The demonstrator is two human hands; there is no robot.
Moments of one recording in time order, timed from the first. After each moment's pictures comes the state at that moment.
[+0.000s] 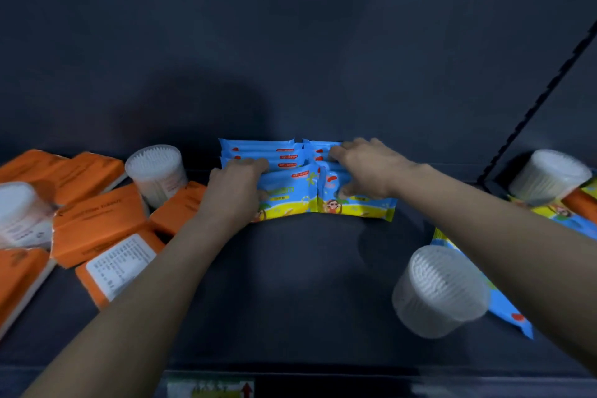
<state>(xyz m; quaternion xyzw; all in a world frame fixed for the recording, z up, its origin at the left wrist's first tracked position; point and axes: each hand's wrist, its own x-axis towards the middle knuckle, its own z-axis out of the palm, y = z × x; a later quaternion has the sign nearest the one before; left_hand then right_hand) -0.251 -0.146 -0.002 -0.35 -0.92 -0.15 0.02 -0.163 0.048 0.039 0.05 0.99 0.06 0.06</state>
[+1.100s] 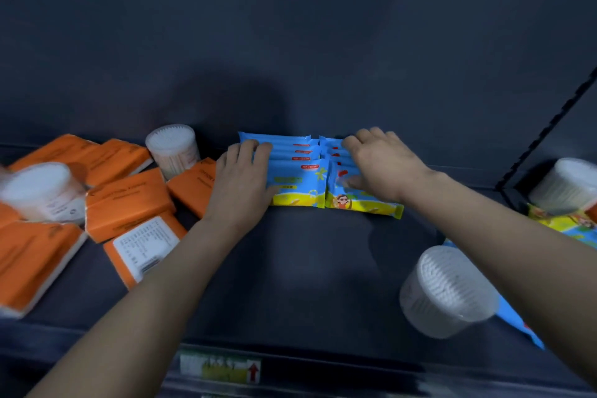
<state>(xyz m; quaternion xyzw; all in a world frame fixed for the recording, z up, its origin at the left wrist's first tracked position) -0.240 -0.163 -0.012 -0.35 -0.91 -0.14 0.19 -0.152 0.029 0.047 0.05 0.99 0.12 -0.01</state>
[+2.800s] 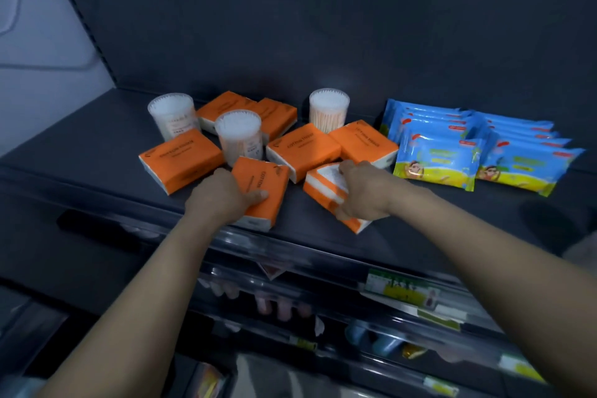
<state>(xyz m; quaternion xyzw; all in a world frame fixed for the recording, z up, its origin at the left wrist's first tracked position) -0.233 -0.425 0.011 0.02 -0.95 -0.26 -0.15 -0.190 -0.236 0.018 0.09 0.97 -0.09 0.19</state>
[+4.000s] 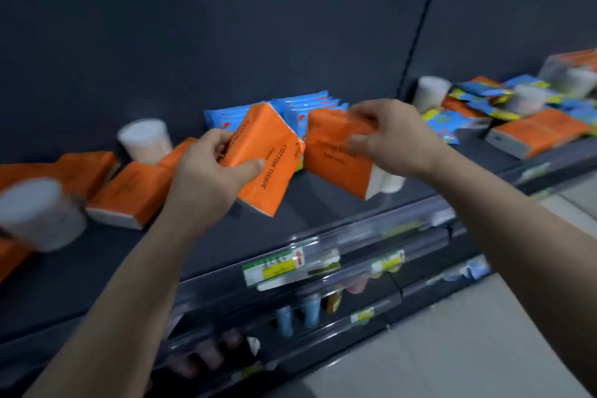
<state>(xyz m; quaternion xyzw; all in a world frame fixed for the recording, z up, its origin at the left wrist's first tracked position) -0.168 -0.290 0.050 -0.36 -0.77 -0.52 -0.11 -0.008 -0.131 0.093 0.34 0.91 -0.16 -0.20</state>
